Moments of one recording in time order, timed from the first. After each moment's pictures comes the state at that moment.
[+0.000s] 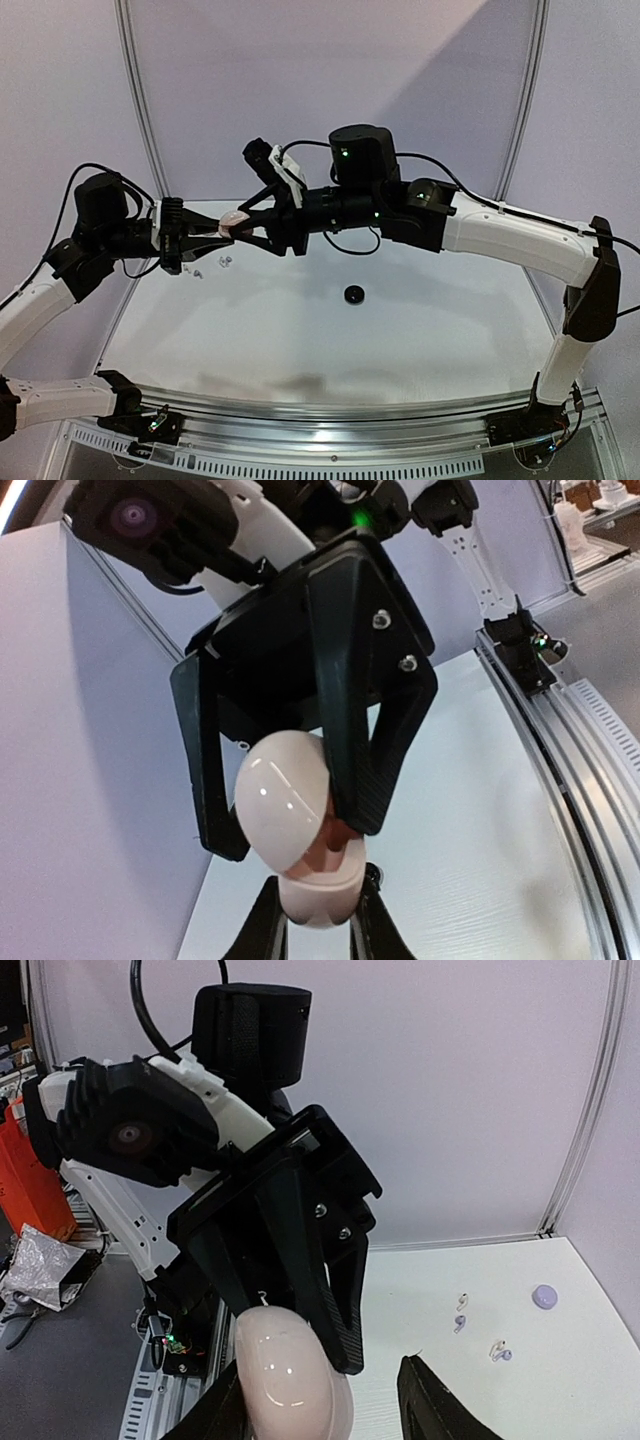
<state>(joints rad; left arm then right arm) -0.46 0.91 0.88 -0.11 0.90 0.70 1.09 1.82 1.78 -0.13 -0.40 -0.05</state>
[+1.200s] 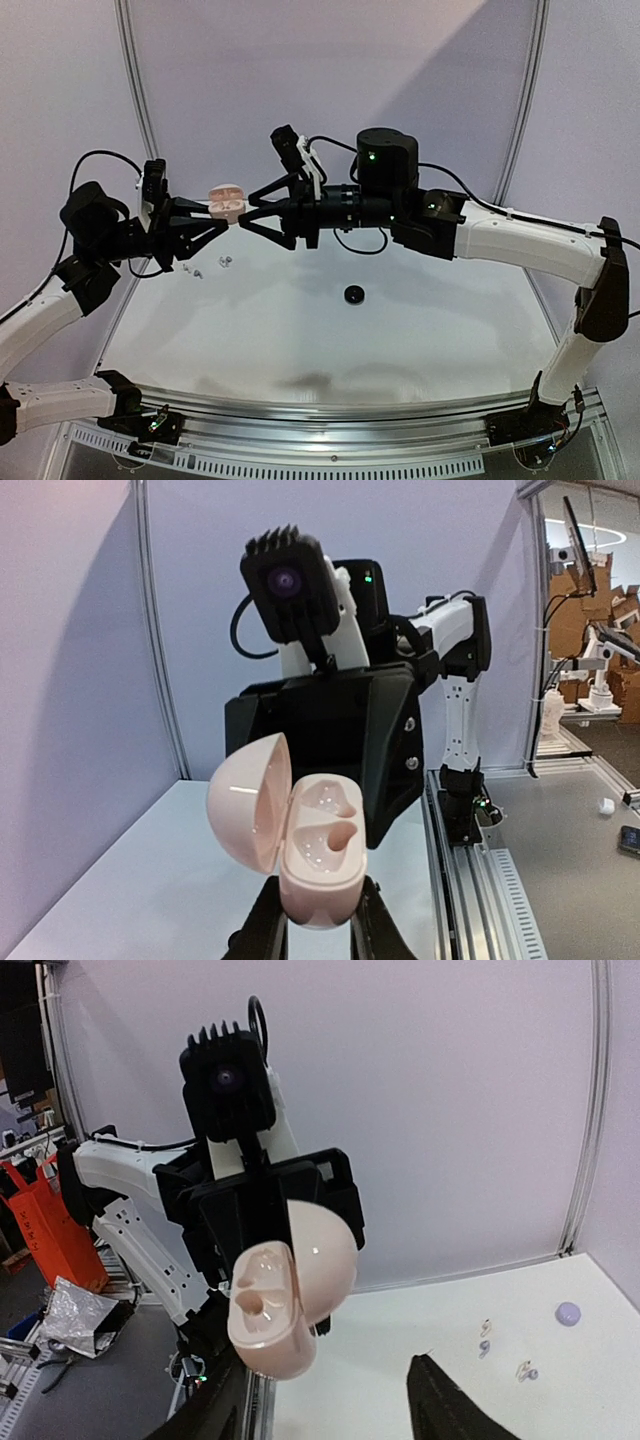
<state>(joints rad) -0.45 0.88 0.75 0.33 0.94 -0.07 1.06 1.75 1.62 0.10 -0.48 0.12</state>
